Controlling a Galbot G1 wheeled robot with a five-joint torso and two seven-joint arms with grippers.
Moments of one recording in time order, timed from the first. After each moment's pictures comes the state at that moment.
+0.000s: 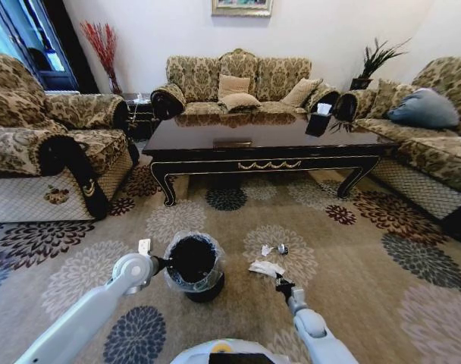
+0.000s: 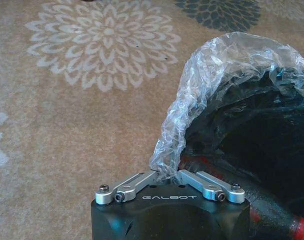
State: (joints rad) left arm 1.05 -0.79 -0.11 -1.96 -1.49 0.74 -0.78; right arm -1.39 1.19 0.42 1.52 0.22 -0.01 0.04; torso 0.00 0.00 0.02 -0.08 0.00
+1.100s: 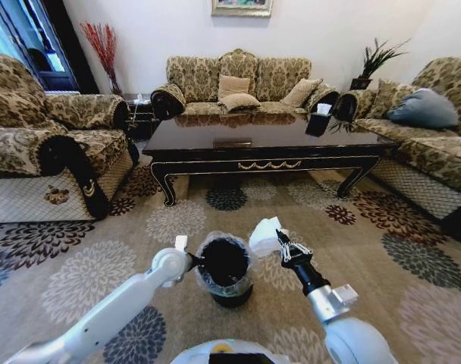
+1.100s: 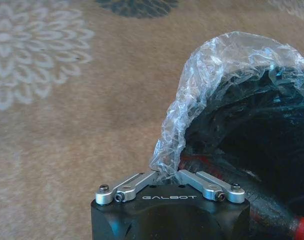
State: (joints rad) left arm 0.71 -0.94 0.29 -1.88 -1.54 0.74 -0.85; right arm -1.79 1.15 0.52 2.45 0.23 -0.06 0.03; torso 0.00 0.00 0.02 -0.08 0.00
